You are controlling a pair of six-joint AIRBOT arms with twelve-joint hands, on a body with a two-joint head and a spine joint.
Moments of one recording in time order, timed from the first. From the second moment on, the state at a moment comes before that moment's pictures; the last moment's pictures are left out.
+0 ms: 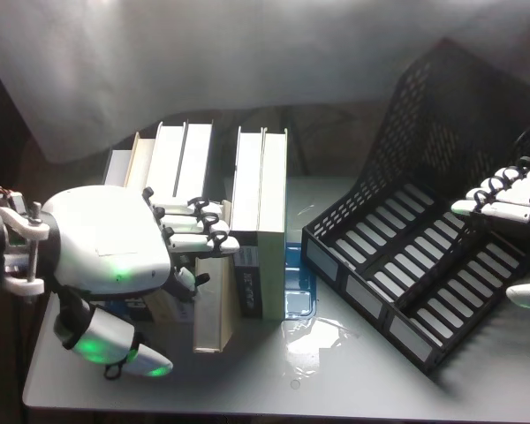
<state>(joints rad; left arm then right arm) 0.42 -0.95 1.10 1.11 -0.43 0.32 -0.67 -0.91 1.12 -0.06 0.47 -0.85</state>
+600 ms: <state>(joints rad) 0.70 -0.86 1.09 0.13 -0.72 0.33 -0.55 -0.89 1.05 -0.28 0.52 -0.80</state>
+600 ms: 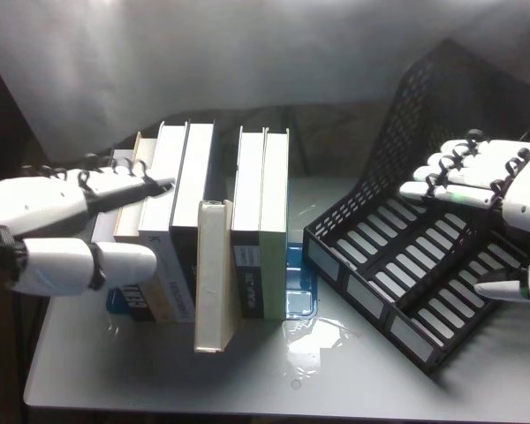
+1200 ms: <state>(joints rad) 0.97 -0.87 1.12 -0.32 -1.13 0.33 -0.30 -1.10 1.16 -0.78 0.39 -0.52</state>
